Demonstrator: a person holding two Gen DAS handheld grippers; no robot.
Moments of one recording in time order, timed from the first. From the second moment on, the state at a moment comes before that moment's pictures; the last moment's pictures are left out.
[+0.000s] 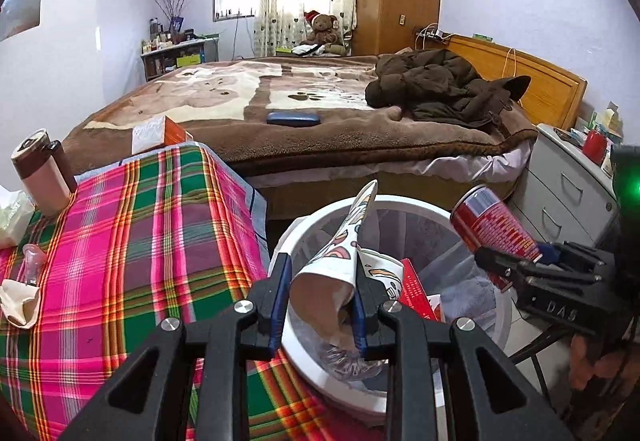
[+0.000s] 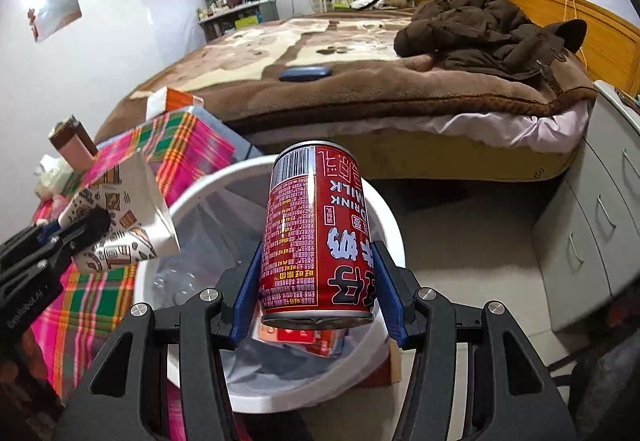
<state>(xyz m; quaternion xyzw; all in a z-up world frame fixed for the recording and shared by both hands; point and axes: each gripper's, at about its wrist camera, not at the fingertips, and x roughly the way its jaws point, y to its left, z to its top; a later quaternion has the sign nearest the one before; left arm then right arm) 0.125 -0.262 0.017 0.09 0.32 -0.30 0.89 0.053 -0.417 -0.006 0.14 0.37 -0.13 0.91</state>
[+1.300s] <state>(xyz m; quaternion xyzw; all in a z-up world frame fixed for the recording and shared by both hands) 0.115 -0.183 0.038 0.03 0.31 -0.25 0.92 0.052 -0.379 0.017 0.13 0.33 -0.10 0.93</state>
